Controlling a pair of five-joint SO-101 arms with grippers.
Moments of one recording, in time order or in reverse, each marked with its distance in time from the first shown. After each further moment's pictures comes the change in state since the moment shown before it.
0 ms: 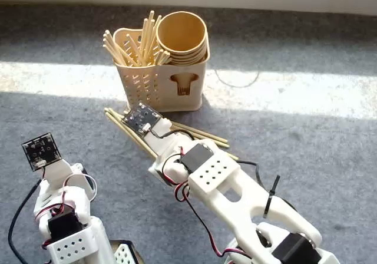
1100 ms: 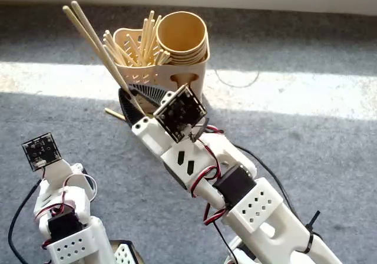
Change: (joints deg) left arm 0.0 0.0 0.0 0.0 0.0; right arm 0.0 -24.8 0.1 -38.2 -0.4
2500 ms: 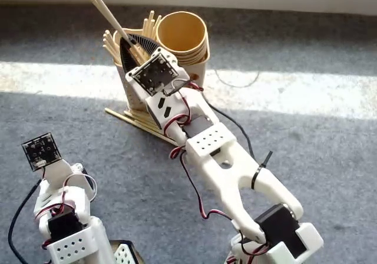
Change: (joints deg) left arm 0.0 0.0 0.0 0.0 0.0; right arm 9.2 40.4 -12.3 -35.9 10.6
